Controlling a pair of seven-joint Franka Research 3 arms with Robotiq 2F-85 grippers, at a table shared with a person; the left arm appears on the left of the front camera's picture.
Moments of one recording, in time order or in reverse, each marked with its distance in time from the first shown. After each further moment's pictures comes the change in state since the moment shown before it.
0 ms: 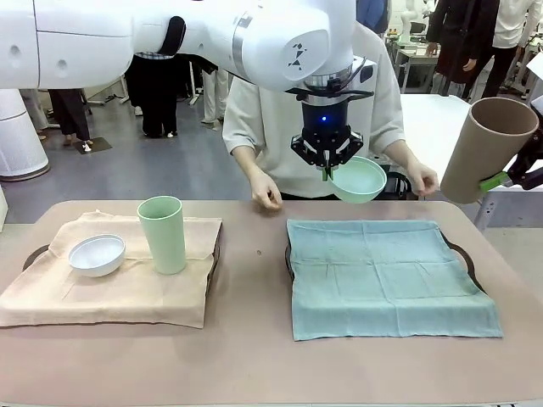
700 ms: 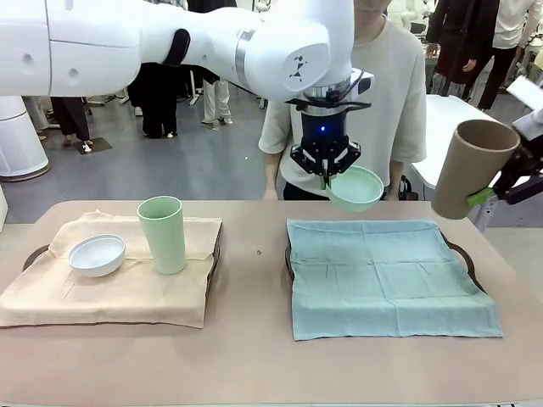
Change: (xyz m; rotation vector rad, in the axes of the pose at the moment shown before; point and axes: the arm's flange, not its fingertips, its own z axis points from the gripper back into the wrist) left arm 0.002 0.005 -0.034 0.002 0.048 -0.004; right arm -0.053 -0.017 -0.047 0.091 -0.047 -0.124
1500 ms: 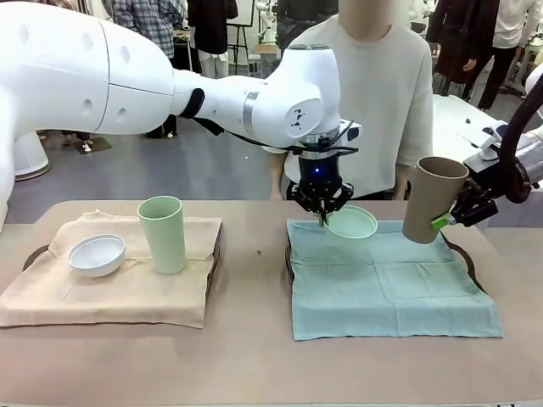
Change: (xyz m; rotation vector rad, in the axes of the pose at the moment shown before) left arm 0.006 0.012 -0.080 -0.044 0.120 -0.014; right arm -0.056 -0.043 -0.058 0.087 -0.062 -0.118
